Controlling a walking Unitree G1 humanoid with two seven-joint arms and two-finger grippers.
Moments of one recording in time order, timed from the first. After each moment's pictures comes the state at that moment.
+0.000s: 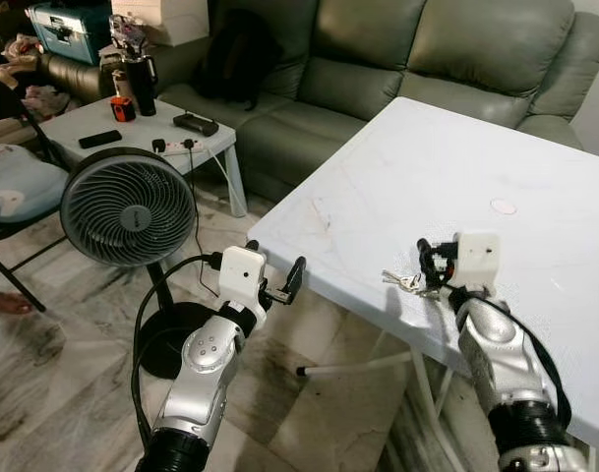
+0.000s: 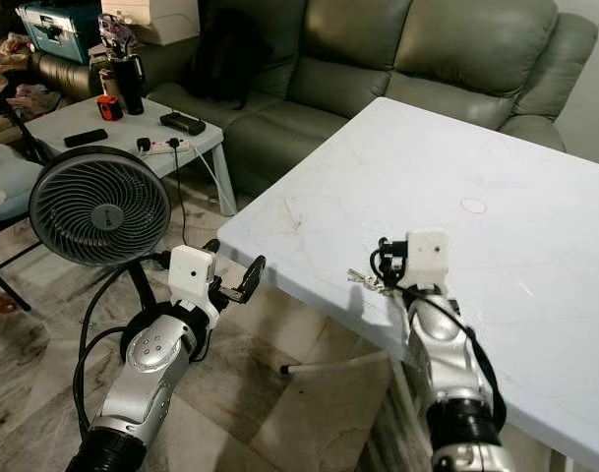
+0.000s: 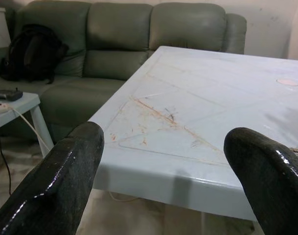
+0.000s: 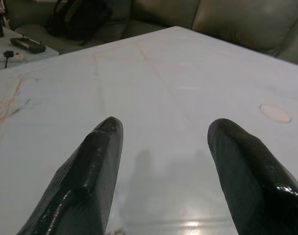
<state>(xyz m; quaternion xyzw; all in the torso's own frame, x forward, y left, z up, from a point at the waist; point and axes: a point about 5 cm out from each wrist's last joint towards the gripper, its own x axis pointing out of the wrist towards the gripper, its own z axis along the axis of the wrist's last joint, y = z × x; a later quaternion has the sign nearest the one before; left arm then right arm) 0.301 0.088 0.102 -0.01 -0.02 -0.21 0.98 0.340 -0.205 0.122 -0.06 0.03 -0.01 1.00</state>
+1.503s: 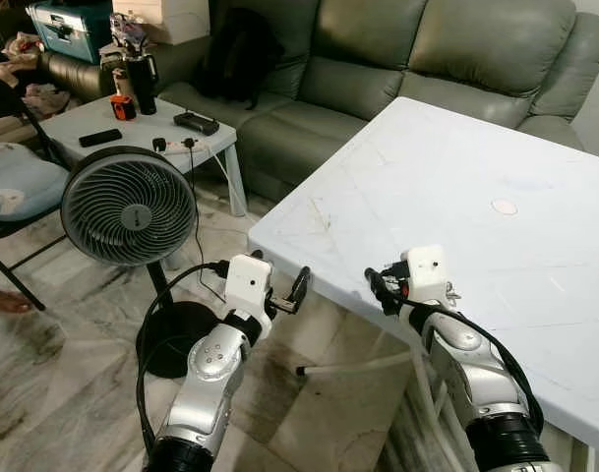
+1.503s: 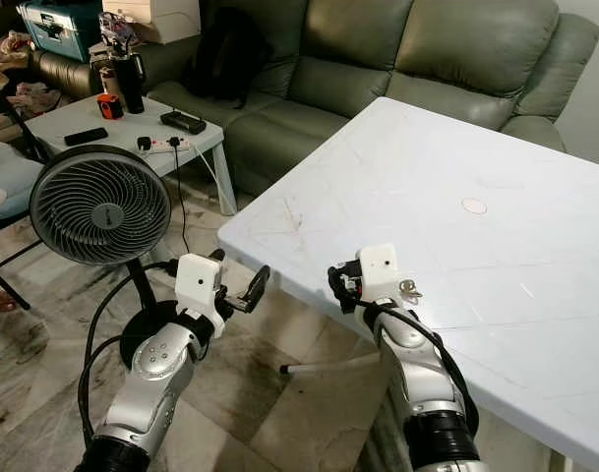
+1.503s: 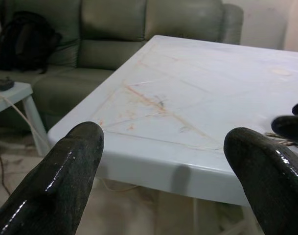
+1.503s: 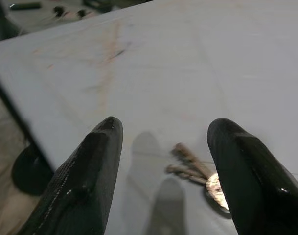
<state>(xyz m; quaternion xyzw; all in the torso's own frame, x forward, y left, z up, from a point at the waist) 0.293 0.076 0.096 -0.01 -0.01 -0.22 0.97 0.320 -0.156 0.094 -0.02 0.12 0.10 0.99</state>
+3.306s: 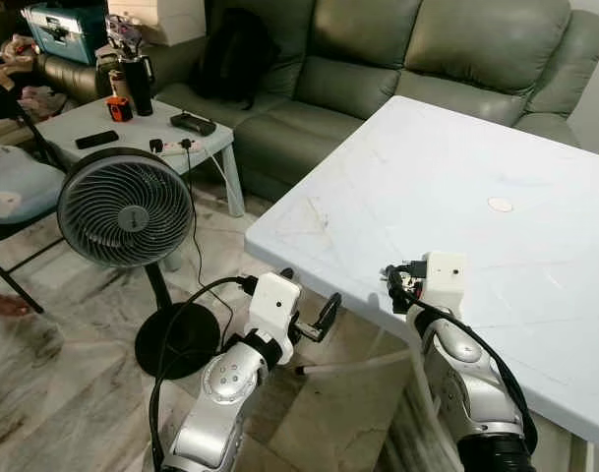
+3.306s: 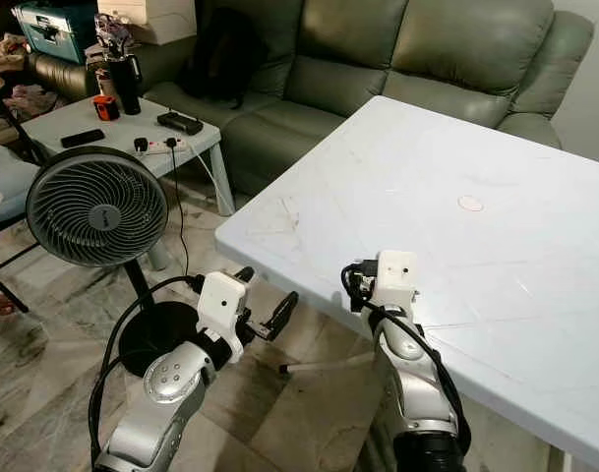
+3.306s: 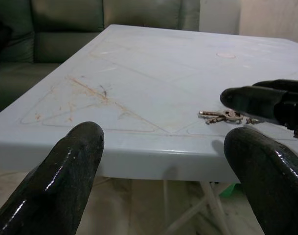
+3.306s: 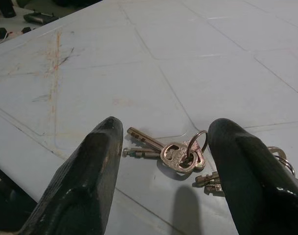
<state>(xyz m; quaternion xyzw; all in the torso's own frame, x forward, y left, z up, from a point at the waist) 0.266 0.055 0.098 0.00 0.01 -0.29 0.96 0.307 -0.153 0.093 0.03 0.12 0.00 0.99</state>
